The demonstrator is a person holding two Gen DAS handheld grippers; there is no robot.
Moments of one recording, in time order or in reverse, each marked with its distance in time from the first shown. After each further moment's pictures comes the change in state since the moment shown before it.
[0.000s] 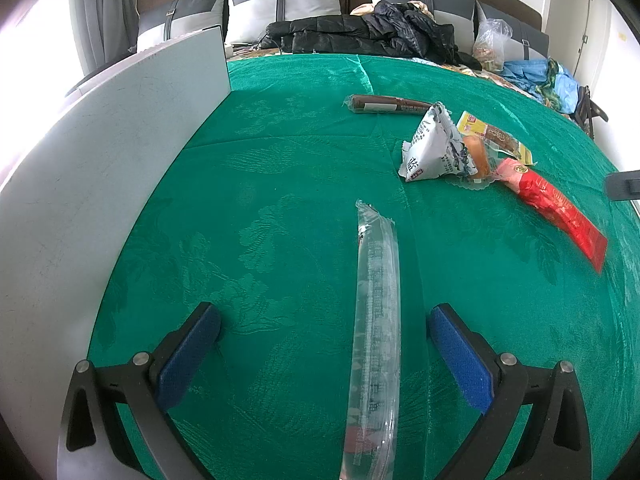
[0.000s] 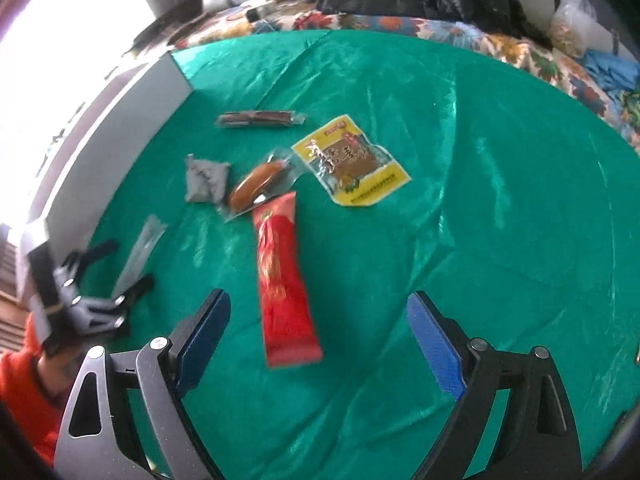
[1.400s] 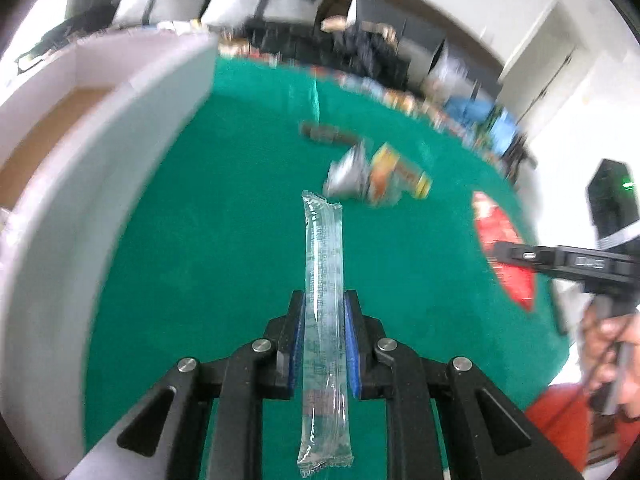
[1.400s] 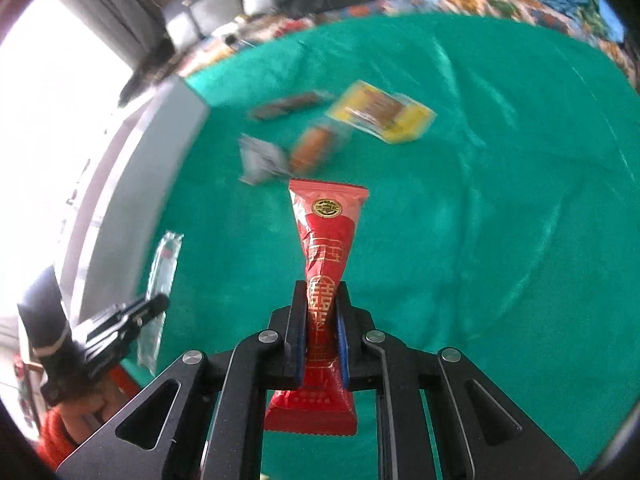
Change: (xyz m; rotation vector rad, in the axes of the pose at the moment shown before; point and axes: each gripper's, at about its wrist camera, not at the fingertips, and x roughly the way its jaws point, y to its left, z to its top) left arm -0.101 0.032 0.006 -0.156 -0.005 -0.362; right arm -0.032 0.066 -0.041 0.263 -0.070 0.111
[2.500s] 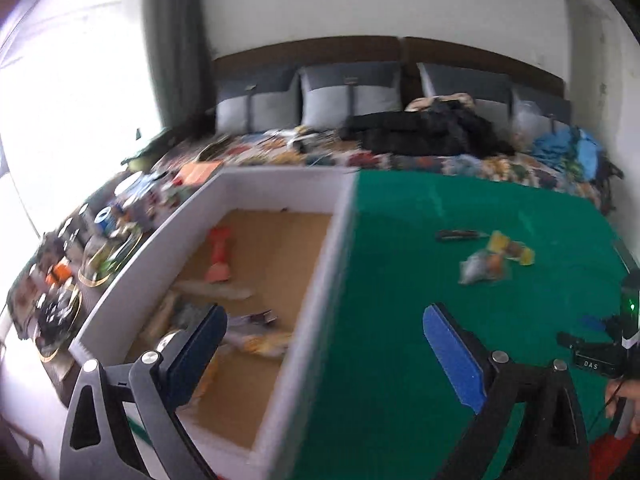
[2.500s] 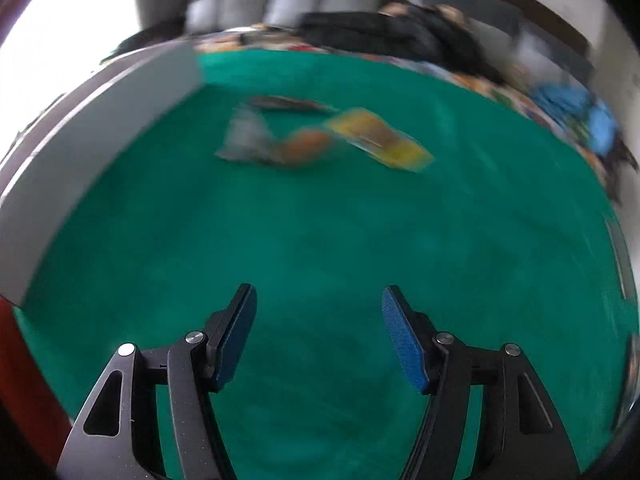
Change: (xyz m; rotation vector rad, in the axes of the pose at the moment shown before) left arm -0.113 -0.004 0.016 0.167 -0.281 0.506; right arm 0.051 0.008 -0.053 -0.253 -0.159 -0.332
